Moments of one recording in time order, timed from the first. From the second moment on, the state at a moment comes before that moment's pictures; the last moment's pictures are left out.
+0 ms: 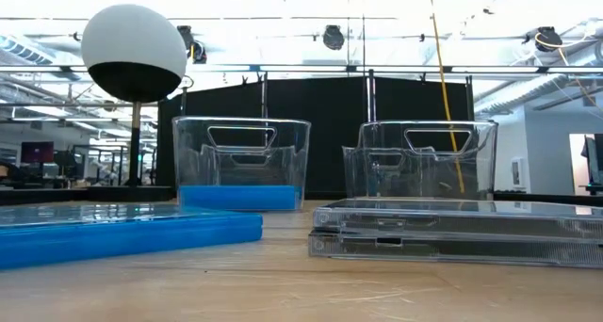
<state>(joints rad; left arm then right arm) 0.03 1.21 1.65 -1.28 0.13 -0.01 0.69 1.46 0.81 0.41 0.65 -0.22</state>
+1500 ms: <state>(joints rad) -0.49 1.86 1.03 0.15 -0.17 0.11 0.71 1.44 0.81 -0.03 0.76 0.34</state>
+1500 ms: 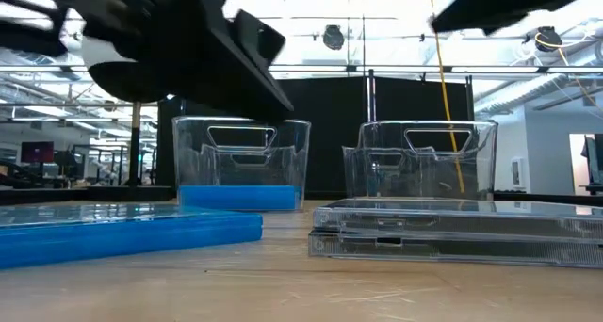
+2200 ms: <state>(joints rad) -0.37 1.99 1.20 -0.08 -0.22 0.04 0.92 1.44 0.81 -0.50 0.54 1.09</state>
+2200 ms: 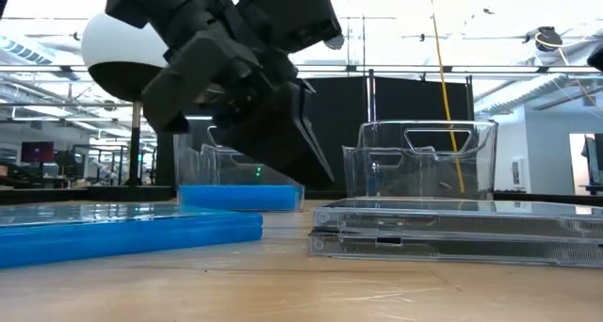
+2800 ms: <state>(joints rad) -0.35 1.99 1.19 -0.08 -0.21 0.03 0.92 1.45 0.81 -0.52 0.52 1.22</state>
